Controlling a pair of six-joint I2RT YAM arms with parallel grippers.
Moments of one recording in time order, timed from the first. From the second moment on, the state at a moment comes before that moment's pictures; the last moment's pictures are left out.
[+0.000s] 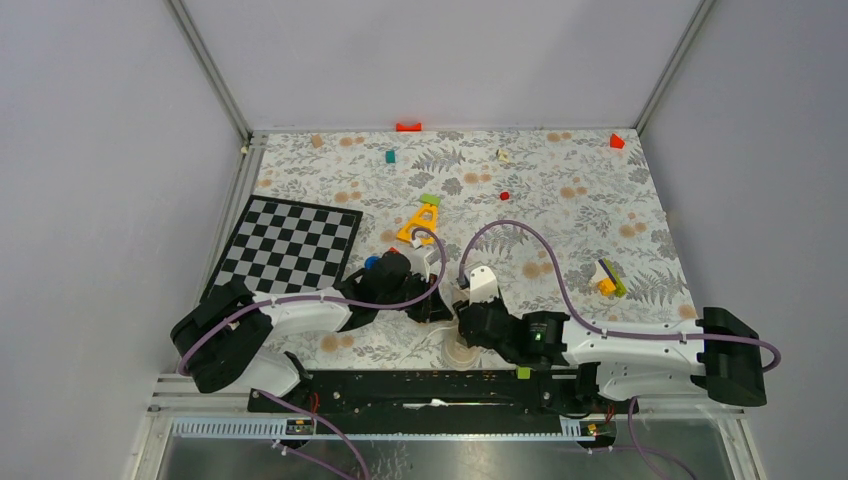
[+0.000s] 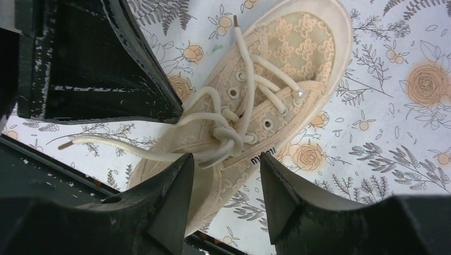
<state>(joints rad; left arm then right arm) -0.88 1.41 0.54 0.30 0.39 -0.62 1.32 1.13 0.63 -0.41 0.61 0.61</state>
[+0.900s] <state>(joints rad) -0.88 1.41 0.54 0.29 0.39 -0.62 1.32 1.11 0.60 -0.44 0.65 0.66</state>
